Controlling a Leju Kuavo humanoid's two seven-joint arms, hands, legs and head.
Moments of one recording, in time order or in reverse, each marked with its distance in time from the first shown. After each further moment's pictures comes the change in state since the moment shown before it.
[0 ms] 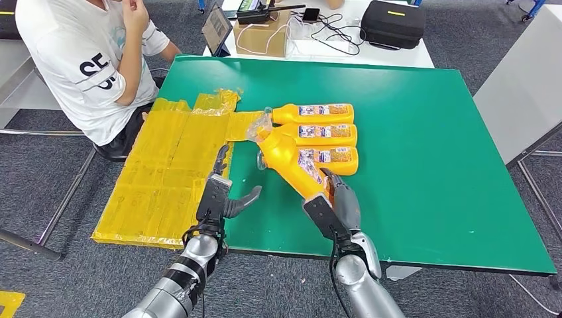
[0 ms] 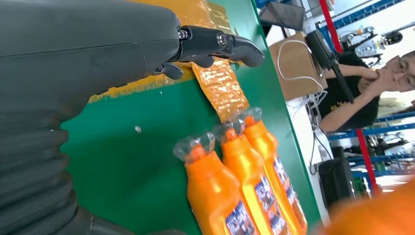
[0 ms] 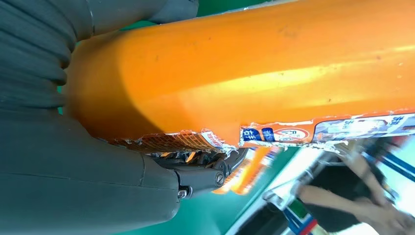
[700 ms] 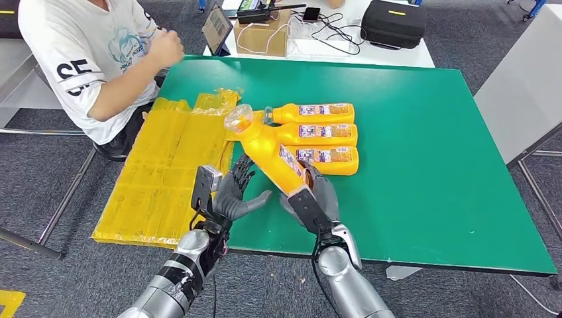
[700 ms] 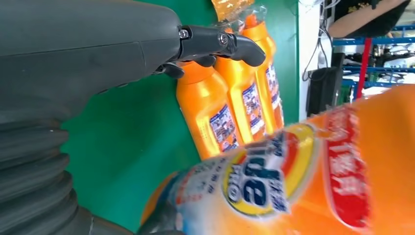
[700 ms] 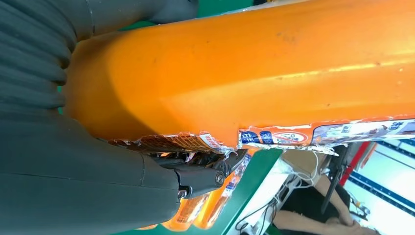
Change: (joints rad) left arm 0.004 0.016 -0.011 -0.061 0.280 -0.484 0.125; right arm -0.074 0.077 0.035 0.090 -0.088 0.044 -0.072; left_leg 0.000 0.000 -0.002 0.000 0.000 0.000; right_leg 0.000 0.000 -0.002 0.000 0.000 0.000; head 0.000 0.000
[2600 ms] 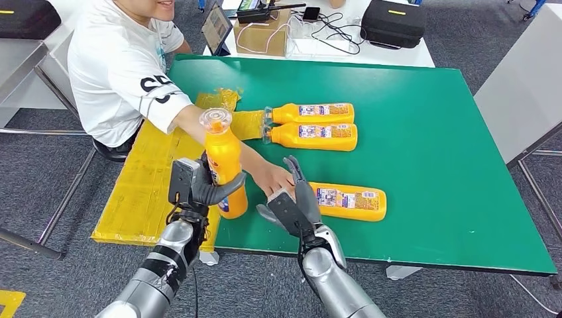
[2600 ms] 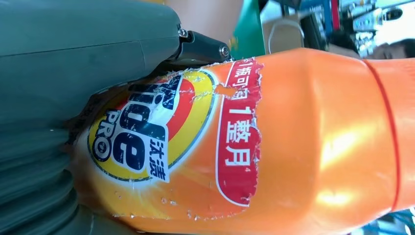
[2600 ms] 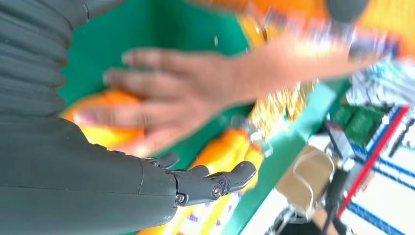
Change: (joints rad) left arm -0.025 0.080 0.028 -0.048 -0.103 0.211 -0.069; right arm -0.038 0.031 0.090 0.094 -0.047 -0.018 -0.007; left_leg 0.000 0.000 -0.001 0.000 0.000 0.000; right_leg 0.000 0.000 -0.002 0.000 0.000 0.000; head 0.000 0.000
